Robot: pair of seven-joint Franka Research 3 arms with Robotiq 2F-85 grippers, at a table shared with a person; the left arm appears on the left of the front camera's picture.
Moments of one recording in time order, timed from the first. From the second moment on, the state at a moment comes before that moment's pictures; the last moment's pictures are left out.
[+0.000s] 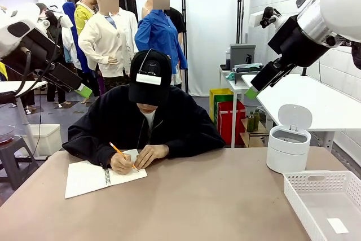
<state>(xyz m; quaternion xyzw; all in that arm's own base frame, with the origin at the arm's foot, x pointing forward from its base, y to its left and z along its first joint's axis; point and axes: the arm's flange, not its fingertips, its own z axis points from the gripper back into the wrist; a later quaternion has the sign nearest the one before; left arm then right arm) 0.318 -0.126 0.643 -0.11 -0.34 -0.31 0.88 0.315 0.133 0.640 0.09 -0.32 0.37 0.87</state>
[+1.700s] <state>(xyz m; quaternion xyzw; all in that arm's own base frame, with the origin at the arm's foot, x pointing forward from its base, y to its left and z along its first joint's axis) 0.318 -0.126 0.643 -0.11 -0.34 -0.31 0.88 0.309 0.146 0.655 0.14 -0.38 0.40 0.82</state>
